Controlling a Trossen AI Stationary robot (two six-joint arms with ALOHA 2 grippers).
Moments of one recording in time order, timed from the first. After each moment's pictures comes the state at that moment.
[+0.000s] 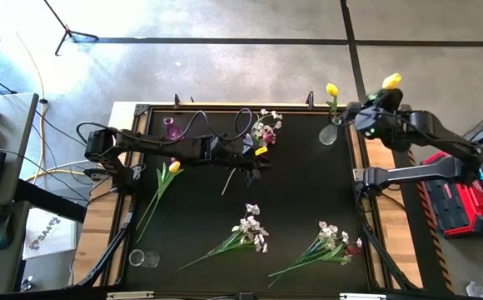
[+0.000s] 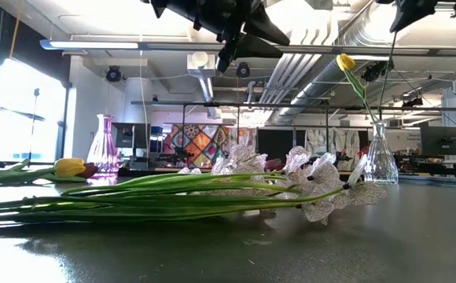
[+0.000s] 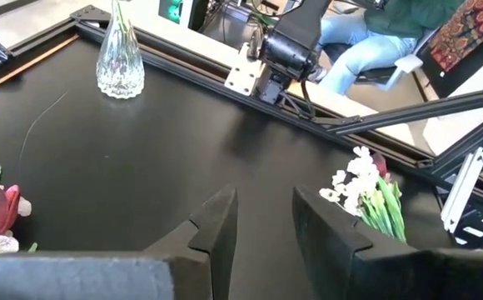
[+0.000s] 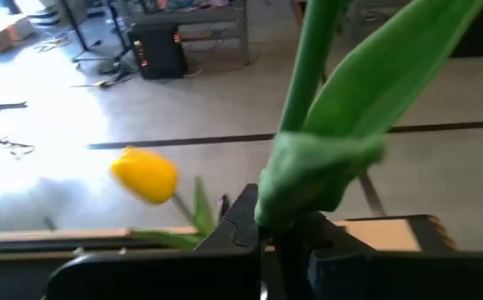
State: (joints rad) left arm 0.04 1.72 1.29 0.00 -0.04 -0.35; right arm -0.22 0.88 1.28 -1.36 1.10 1.00
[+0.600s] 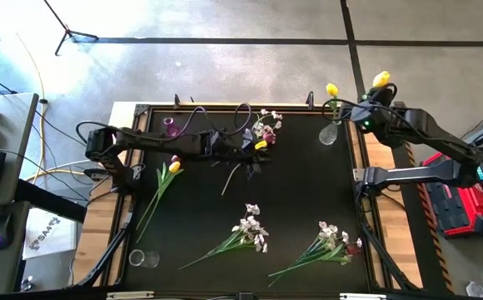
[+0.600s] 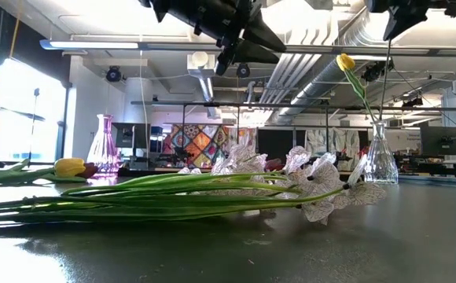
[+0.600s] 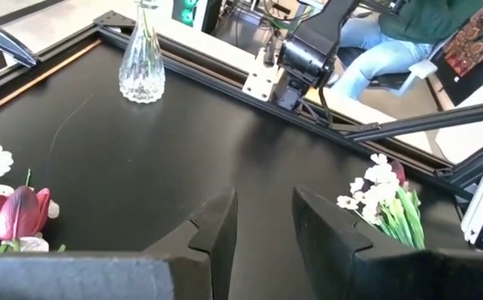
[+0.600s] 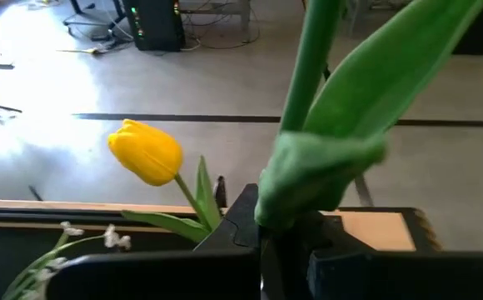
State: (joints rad) left arm 0.08 1.72 1.29 0.00 -0.04 -0.34; right arm -0.31 0.91 1.26 -1.27 1.00 0.85
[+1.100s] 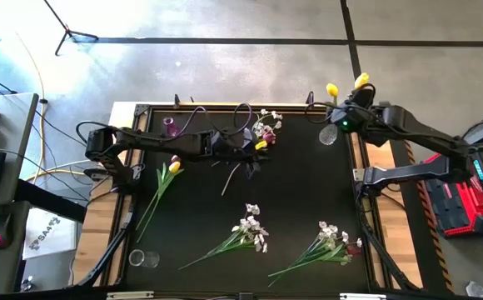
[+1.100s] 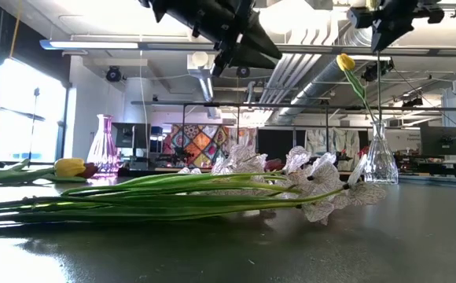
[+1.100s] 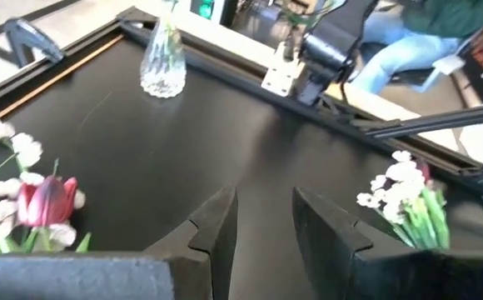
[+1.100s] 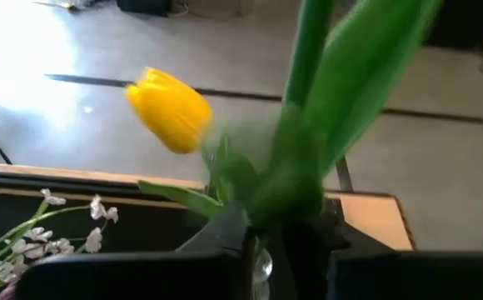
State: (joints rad) left arm 0.08 1.72 1.29 -0.04 -0.09 -0.34; right arm -0.33 1.04 1.26 -1.29 0.96 0.89
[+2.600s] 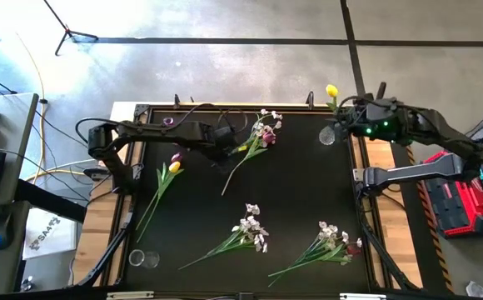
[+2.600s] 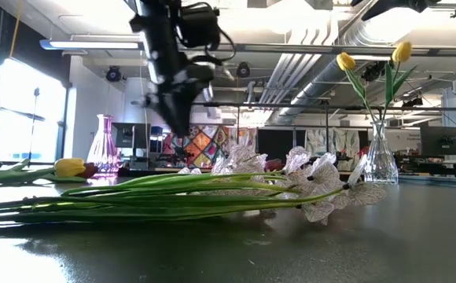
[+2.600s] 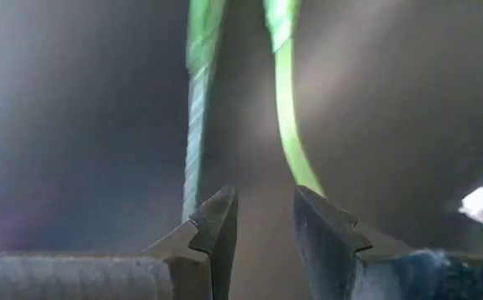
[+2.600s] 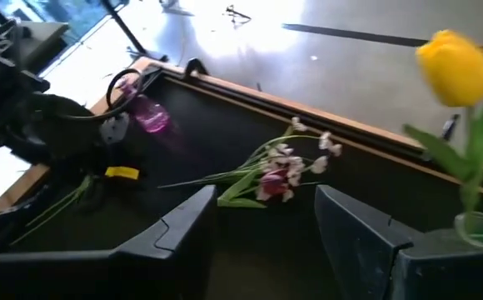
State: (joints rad) left arm 0.21 1.73 1.29 -0.85 -0.09 -0.50; right arm -0.16 0.89 1.35 -1.08 0.41 0.69
